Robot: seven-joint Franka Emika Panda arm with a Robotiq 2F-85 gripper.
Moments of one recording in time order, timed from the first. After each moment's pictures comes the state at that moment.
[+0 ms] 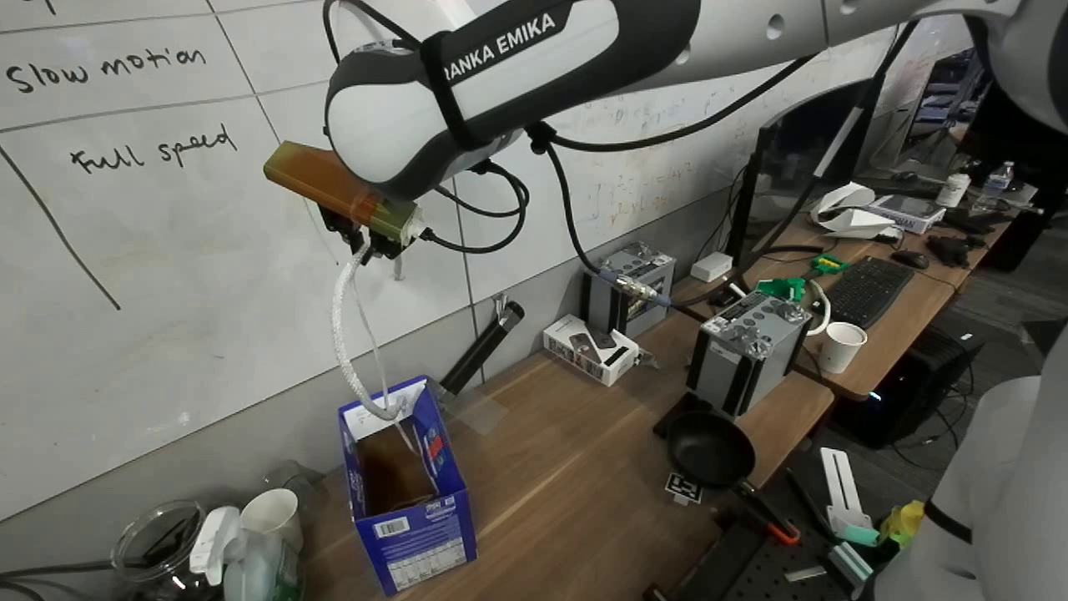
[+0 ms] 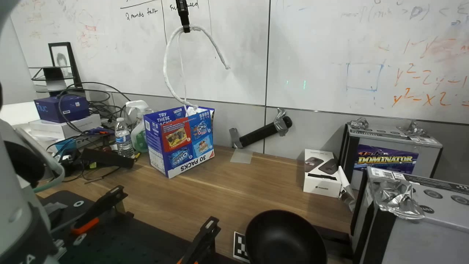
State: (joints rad) arm 0.27 0.11 0.11 -1.83 -0.04 2.43 1.29
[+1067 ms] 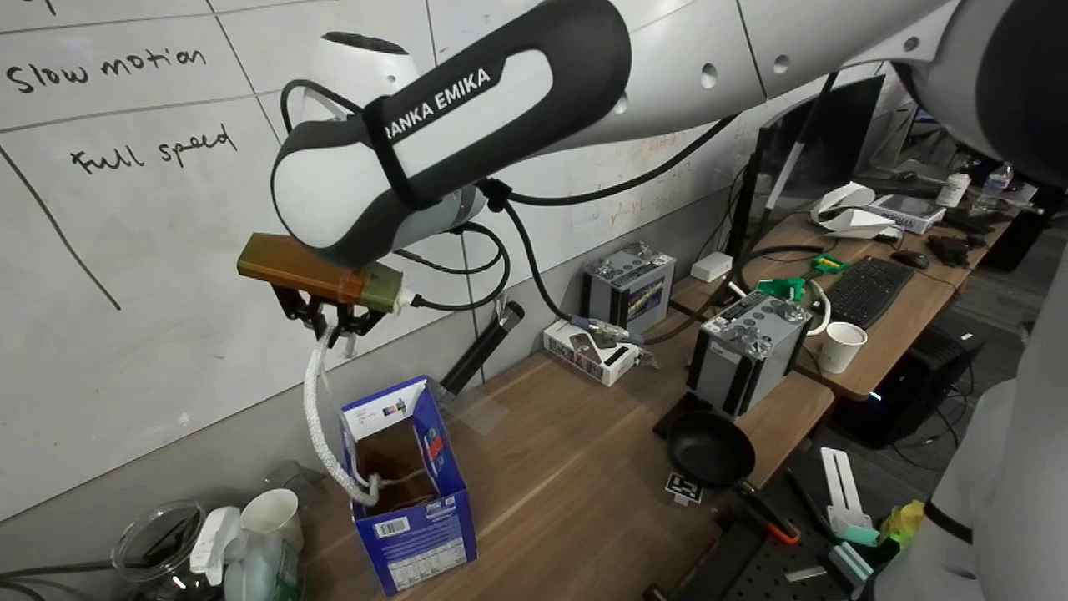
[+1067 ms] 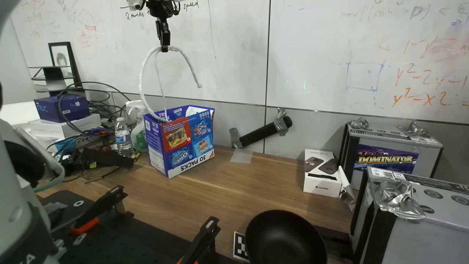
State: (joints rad) arm 0.27 0.20 0.21 -1.85 0.13 2.43 1.01
